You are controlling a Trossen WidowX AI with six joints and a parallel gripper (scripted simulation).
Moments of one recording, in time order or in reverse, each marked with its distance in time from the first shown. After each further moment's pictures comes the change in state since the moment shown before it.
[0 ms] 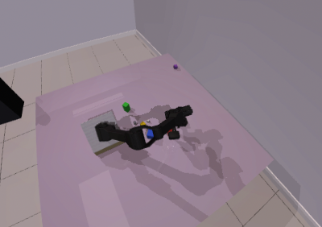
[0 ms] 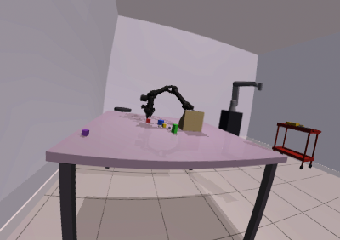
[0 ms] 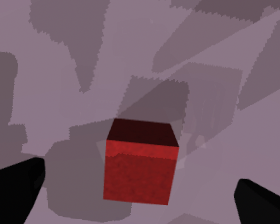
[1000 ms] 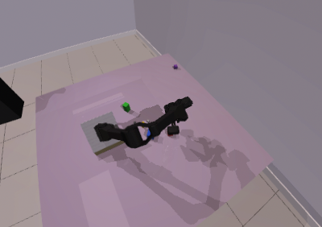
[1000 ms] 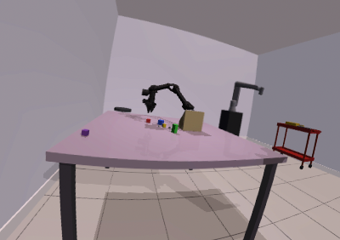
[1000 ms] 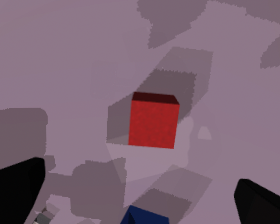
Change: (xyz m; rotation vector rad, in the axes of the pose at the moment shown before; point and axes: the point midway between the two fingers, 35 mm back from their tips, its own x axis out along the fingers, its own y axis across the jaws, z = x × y) arm -0.056 0.006 -0.006 0.025 0.001 0.030
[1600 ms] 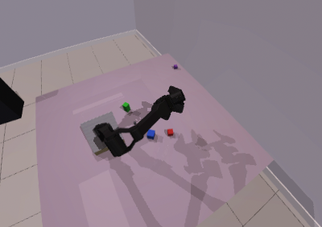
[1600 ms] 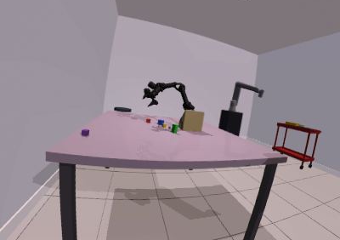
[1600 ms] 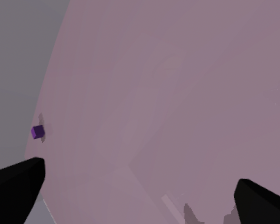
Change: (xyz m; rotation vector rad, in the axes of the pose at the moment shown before) arm -0.081 0.088 0.008 0.564 -0.203 0.686
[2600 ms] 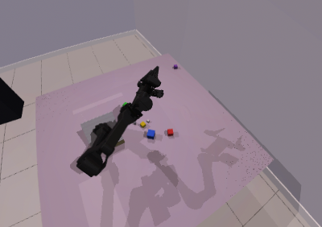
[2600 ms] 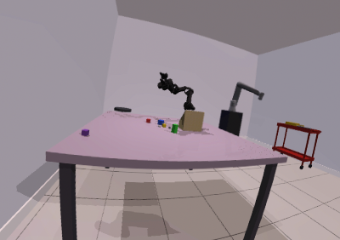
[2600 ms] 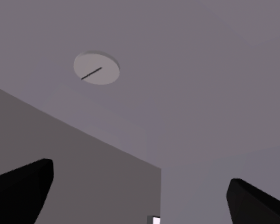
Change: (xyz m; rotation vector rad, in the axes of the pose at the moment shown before) arm -0.192 0.106 -0.097 0.492 0.461 1.232
